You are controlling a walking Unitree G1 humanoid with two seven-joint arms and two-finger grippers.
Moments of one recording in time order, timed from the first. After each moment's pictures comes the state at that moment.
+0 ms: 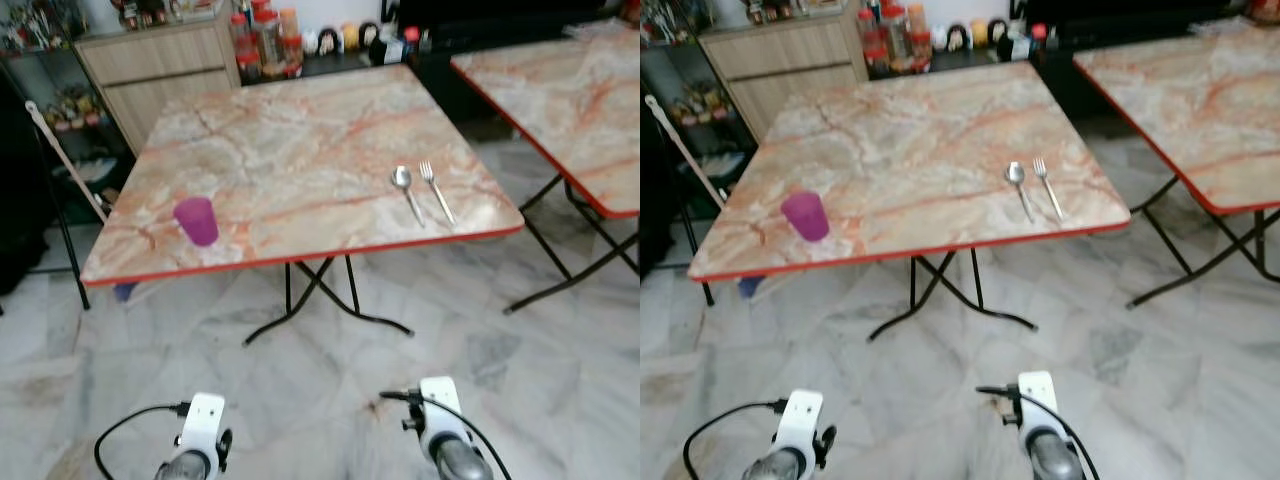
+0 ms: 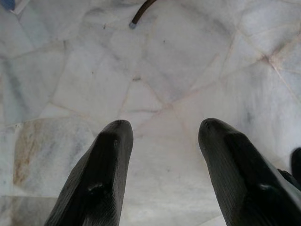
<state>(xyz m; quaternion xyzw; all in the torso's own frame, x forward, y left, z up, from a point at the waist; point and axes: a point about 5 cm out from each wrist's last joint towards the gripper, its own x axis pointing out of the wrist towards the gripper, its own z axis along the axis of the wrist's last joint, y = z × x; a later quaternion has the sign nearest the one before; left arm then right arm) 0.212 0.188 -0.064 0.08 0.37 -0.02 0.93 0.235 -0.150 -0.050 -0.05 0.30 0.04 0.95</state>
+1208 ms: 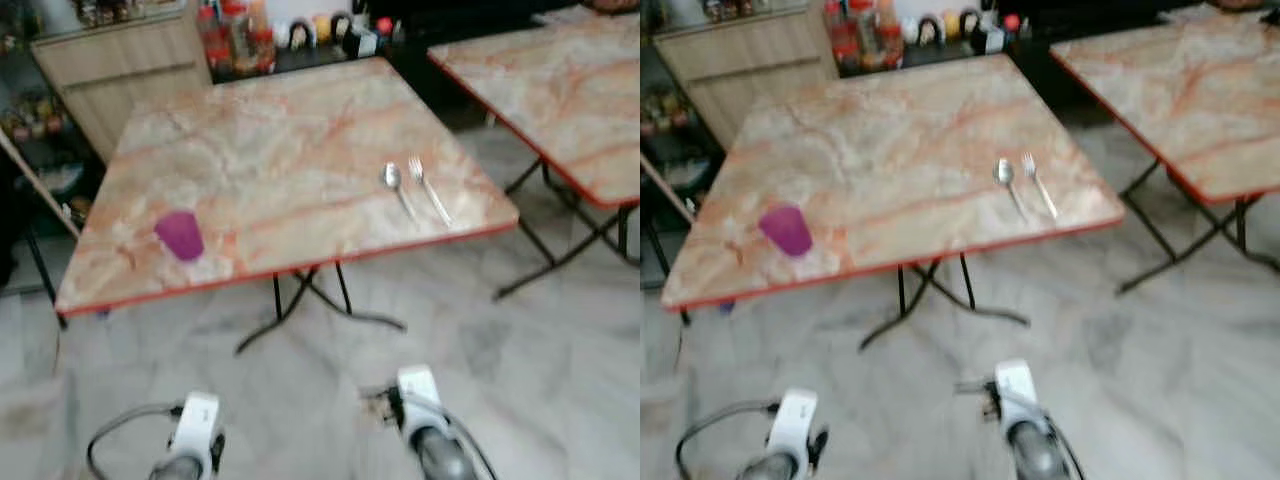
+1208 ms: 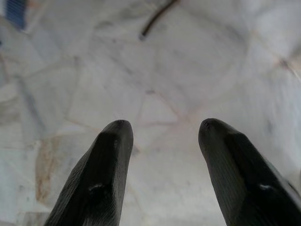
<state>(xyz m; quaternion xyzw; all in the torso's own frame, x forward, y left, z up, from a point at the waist) 0.215 0.195 -0.061 0.09 0.36 -0.01 0.93 0.226 -0.139 -0.056 -0.07 0.32 0.07 0.94</state>
